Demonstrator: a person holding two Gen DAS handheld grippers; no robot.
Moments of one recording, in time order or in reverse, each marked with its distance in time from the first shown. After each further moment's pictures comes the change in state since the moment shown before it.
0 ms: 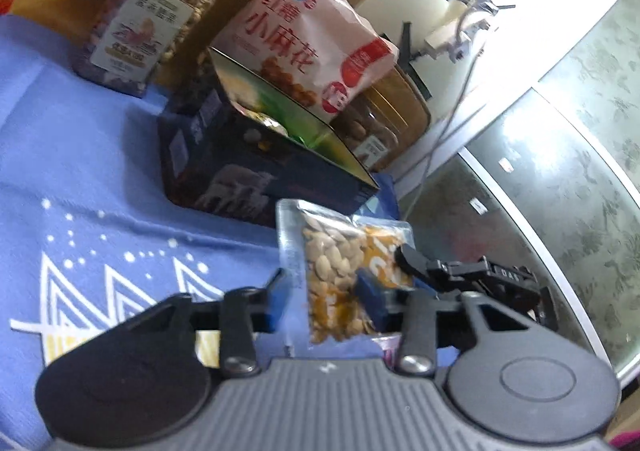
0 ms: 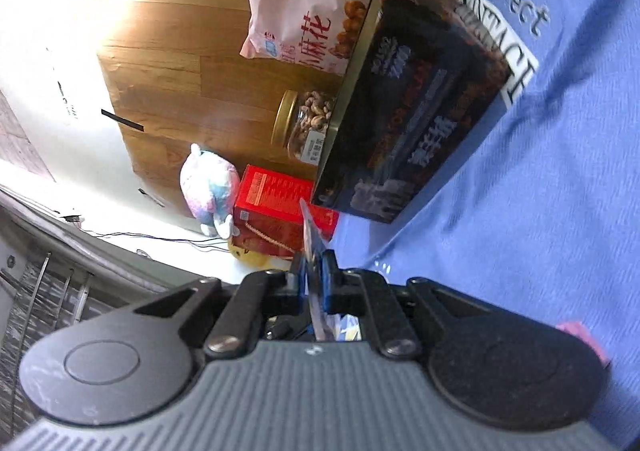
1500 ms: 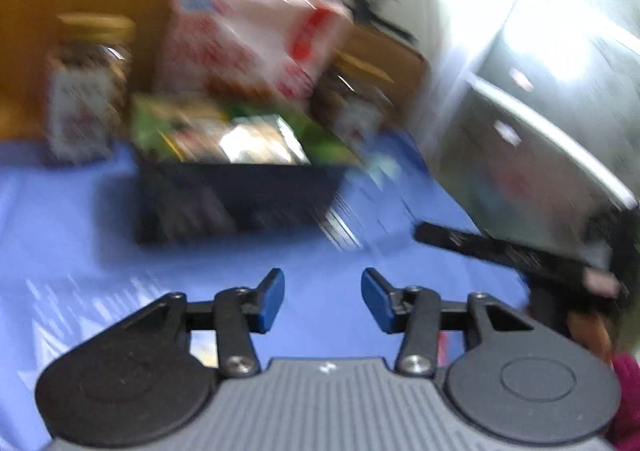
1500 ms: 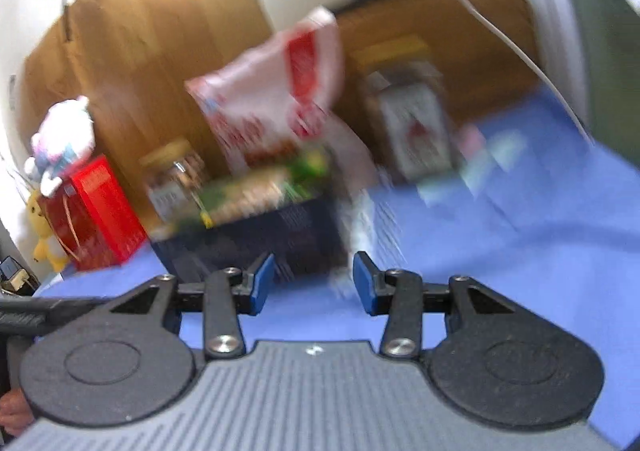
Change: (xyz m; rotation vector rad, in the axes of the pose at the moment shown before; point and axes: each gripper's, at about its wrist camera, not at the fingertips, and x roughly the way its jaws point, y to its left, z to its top) left arm 0.032 -0.092 -0.026 0.352 0.104 0.215; right arm -0.036 0.049 -0.030 -0.675 -0.317 -0.669
